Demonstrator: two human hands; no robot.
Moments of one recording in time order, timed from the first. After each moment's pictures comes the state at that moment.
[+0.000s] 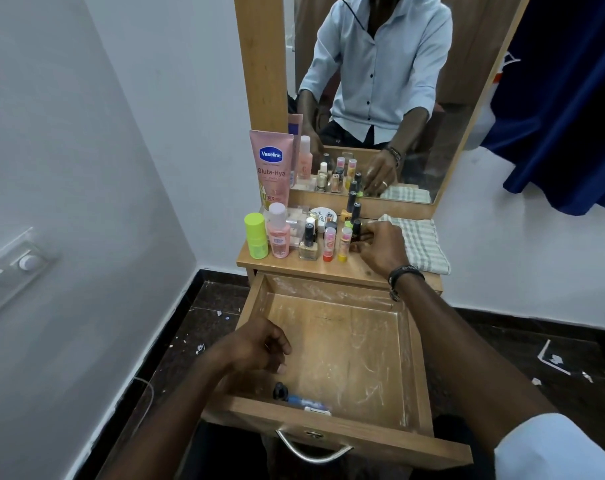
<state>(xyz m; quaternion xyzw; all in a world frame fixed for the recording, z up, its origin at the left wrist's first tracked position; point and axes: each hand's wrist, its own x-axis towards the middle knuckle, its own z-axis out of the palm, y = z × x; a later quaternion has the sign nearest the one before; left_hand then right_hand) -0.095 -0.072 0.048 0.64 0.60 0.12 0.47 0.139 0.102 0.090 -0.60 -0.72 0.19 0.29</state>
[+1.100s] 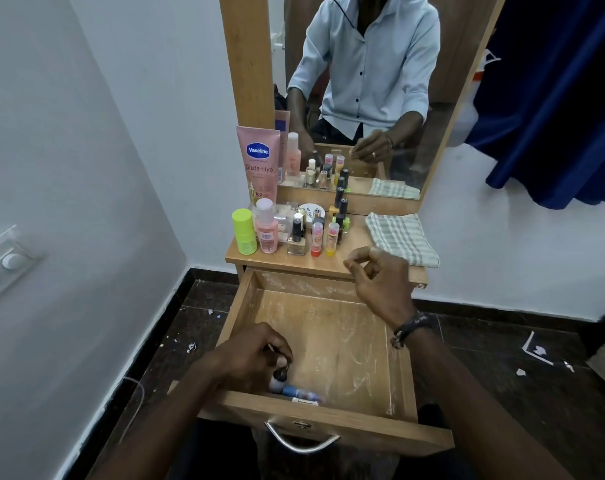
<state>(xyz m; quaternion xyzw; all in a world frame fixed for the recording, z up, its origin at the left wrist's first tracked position) -0.079 -0.081 0.040 0.74 0.53 0.12 0.41 0.160 0.009 0.089 -0.50 -0.71 0.24 0.43</state>
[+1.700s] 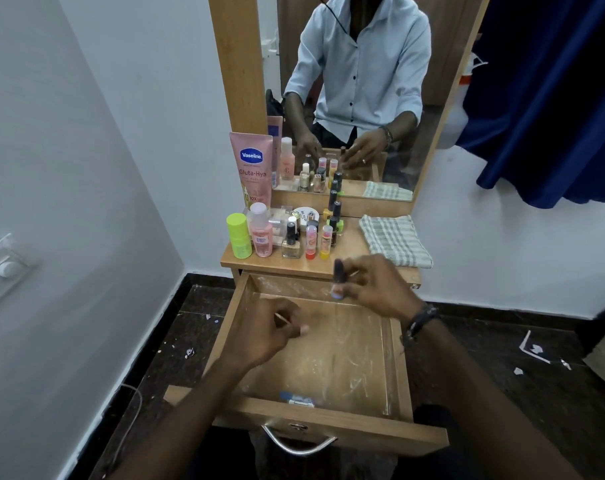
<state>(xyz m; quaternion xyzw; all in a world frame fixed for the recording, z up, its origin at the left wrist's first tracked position) -0.043 -0.064 0.050 0.65 0.60 0.33 0.33 0.173 0.009 0.114 -0.50 -0.74 0.38 0.22</state>
